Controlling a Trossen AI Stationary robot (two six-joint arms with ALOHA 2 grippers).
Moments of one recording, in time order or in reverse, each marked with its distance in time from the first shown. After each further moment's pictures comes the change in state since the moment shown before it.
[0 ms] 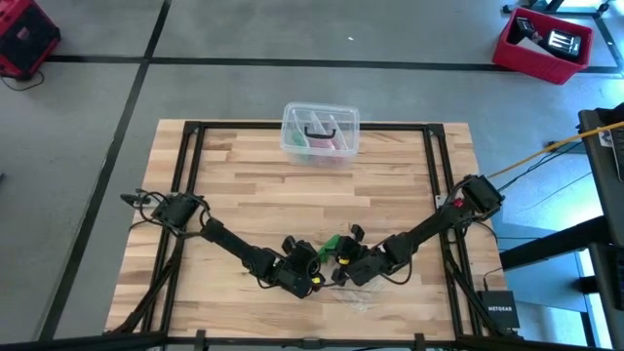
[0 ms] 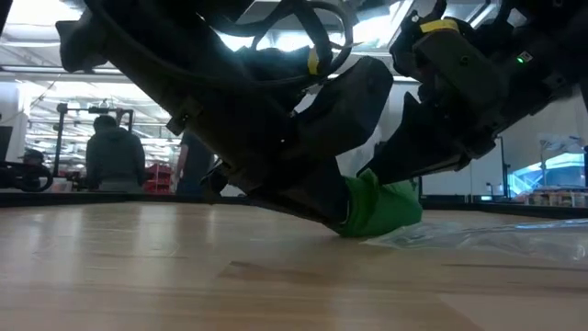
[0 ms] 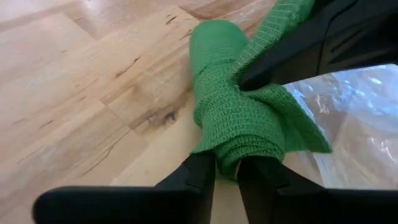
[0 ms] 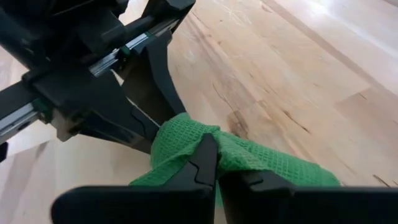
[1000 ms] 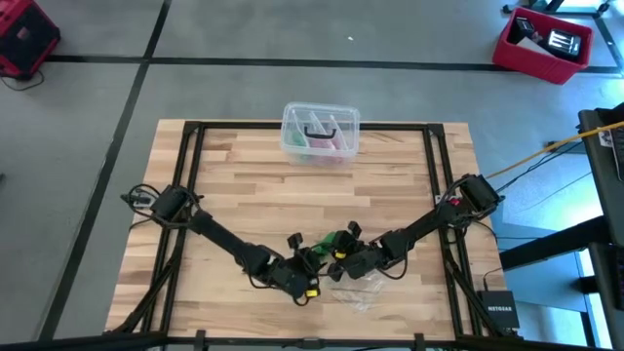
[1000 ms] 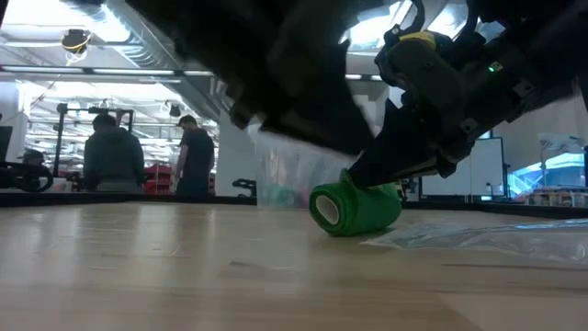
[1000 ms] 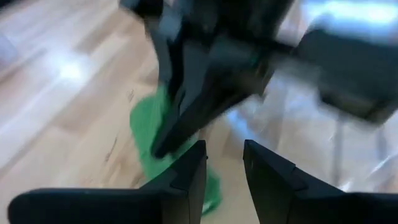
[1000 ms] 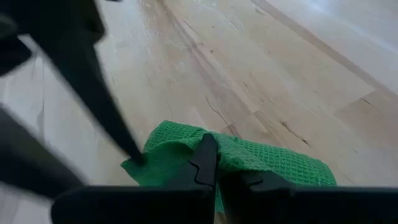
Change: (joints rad) left arm 0.014 -0.115 0.000 0.037 0.005 0.485; right arm -0.034 0.006 -0.005 0.050 -0.044 0.021
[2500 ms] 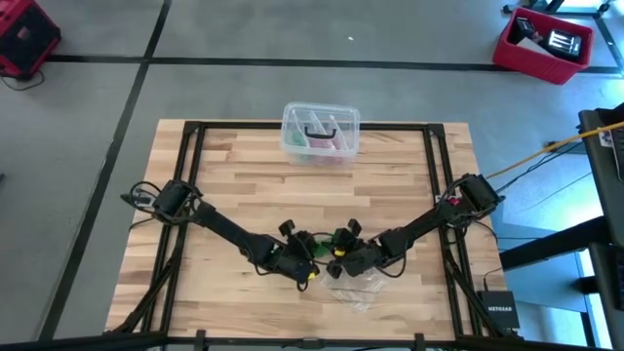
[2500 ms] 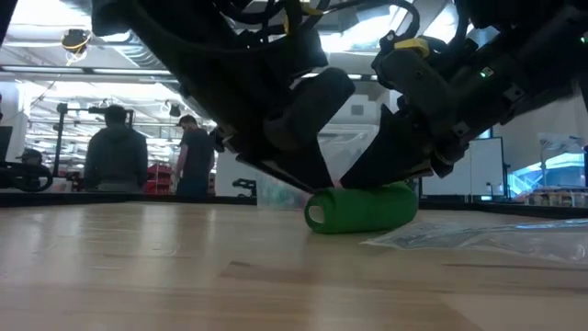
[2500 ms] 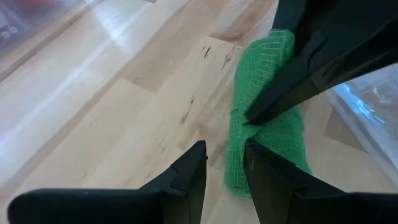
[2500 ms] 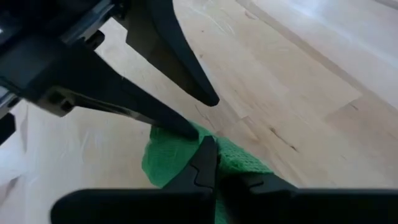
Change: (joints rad) left arm 0.087 -0.001 -0.023 -0.240 0.001 -0.189; right arm 0.002 -0.002 -0.001 -0.007 -0.006 -0.007
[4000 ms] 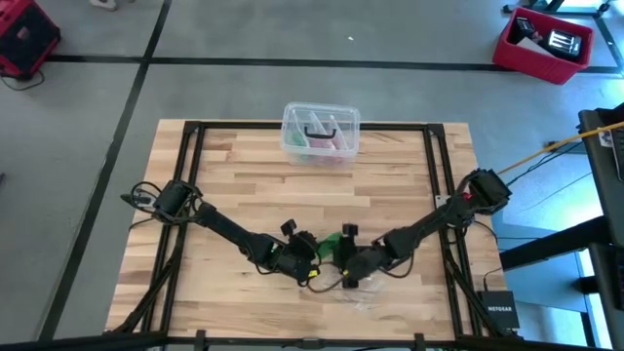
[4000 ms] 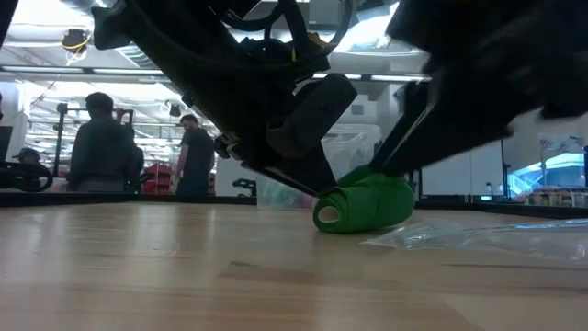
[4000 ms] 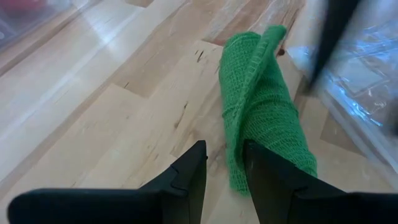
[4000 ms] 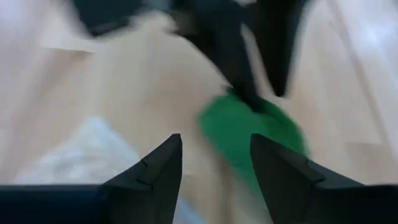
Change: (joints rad) left arm -0.005 0.003 -0.034 0.119 0.012 0.056; right arm 0.019 -0.107 0.064 -0.239 -0.178 -0.464
